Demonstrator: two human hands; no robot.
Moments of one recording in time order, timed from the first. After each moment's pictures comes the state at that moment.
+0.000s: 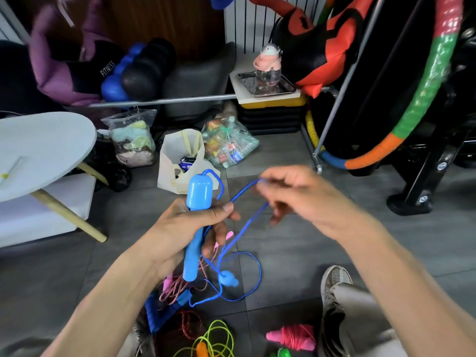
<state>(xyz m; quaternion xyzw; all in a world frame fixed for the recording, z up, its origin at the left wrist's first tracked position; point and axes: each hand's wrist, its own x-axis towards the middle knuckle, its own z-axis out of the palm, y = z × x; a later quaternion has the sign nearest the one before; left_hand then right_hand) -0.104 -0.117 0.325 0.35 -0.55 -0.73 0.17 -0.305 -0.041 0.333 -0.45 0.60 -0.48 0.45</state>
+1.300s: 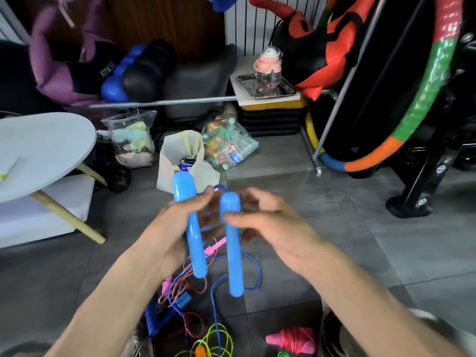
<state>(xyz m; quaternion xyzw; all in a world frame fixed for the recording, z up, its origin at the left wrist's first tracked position) -0.109 -0.123 0.324 0.41 -0.42 -0.78 0.21 -0.252 -0.044 0.309 -0.33 0.57 -0.52 0.54</state>
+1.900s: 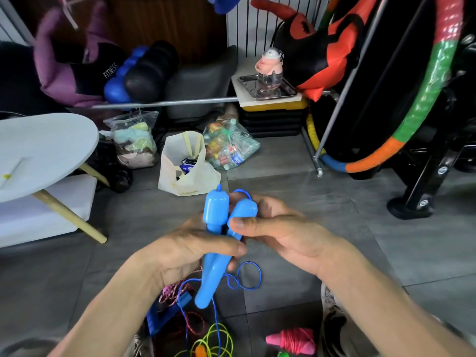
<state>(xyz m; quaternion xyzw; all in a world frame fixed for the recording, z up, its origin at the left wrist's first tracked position) -0.103 -0.109 0.325 0.31 -0.57 -0.76 0.05 -0.261 -0.031 0.320 -0.40 0.42 -0.50 0.64</state>
